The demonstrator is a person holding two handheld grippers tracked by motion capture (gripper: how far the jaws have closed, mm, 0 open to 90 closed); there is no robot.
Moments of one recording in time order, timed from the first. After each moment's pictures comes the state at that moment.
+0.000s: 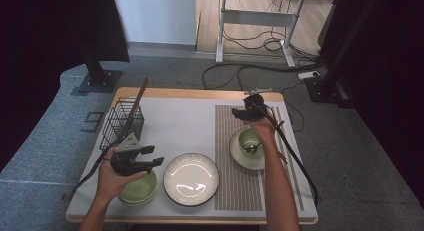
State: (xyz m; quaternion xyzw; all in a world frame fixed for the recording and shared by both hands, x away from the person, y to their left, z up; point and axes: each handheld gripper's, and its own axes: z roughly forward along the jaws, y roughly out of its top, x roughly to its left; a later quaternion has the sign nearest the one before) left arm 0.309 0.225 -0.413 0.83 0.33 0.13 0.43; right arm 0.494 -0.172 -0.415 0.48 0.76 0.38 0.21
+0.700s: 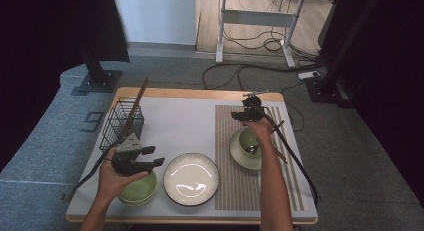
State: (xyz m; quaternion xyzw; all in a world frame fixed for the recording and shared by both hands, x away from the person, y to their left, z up) left arm 0.309 0.223 -0.416 0.84 0.33 0.13 0.42; right arm 0.516 -0.175 -0.444 0.51 0.77 0.35 0.17
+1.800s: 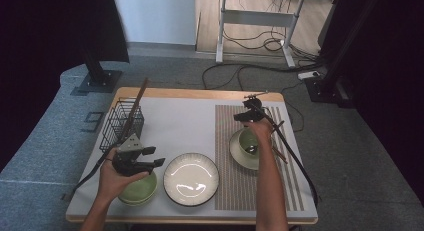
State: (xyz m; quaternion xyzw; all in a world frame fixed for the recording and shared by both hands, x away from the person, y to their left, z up) left arm 0.311 0.223 -0.418 0.84 0.33 0.13 0.42; right arm 0.533 -0.183 -0.466 0.53 0.77 0.32 0.15
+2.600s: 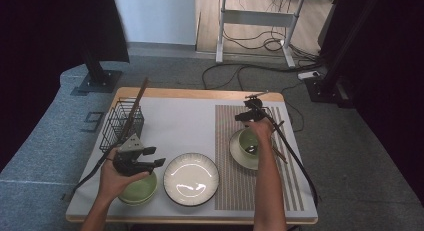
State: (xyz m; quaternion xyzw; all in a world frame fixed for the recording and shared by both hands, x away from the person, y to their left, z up) left arm 0.312 0.222 -0.420 0.84 0.33 0.13 0.42; right arm 0.540 -0.188 -0.472 0.55 0.77 0.30 0.13
